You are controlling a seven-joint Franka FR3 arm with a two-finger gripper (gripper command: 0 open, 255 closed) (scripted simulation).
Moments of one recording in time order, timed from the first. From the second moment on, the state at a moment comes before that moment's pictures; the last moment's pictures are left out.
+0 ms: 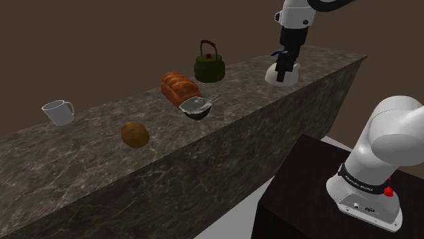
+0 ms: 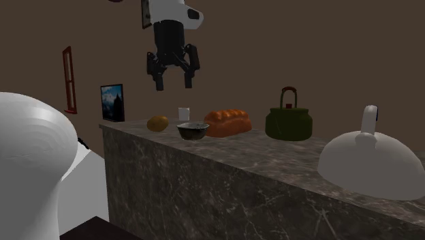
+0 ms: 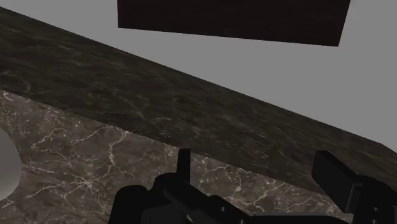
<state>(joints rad) 0.00 -0.75 -0.01 -2.42 -0.06 1.70 -0.05</state>
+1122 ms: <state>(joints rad) 0.07 -0.16 -0.06 -2.09 0.08 1.94 -0.20</state>
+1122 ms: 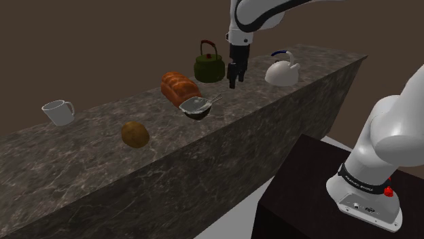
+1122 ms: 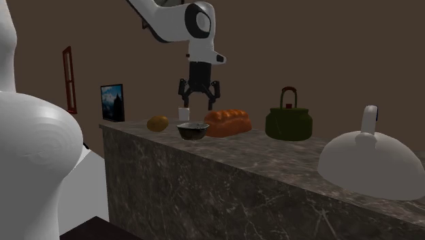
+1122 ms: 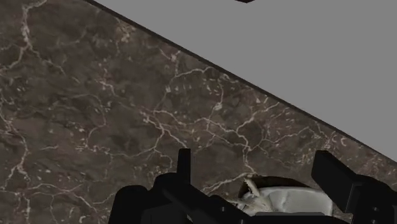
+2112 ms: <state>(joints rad) 0.08 0.44 -0.03 -1.45 0.24 1.88 -0.34</state>
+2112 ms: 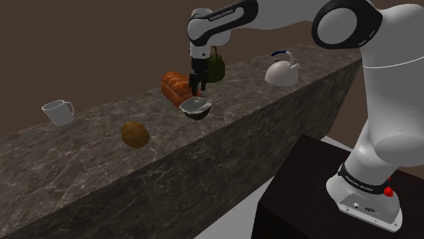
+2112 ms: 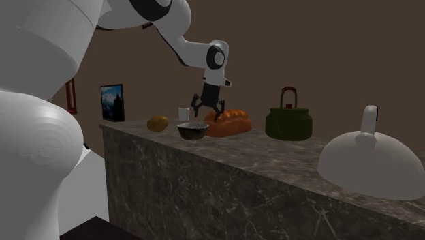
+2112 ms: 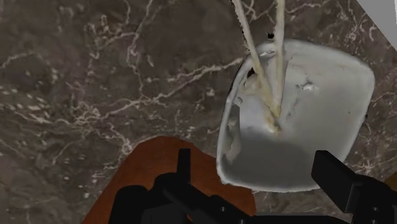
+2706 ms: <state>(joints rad) 0.08 0.50 -0.02 -1.47 0.25 1.96 -0.36</state>
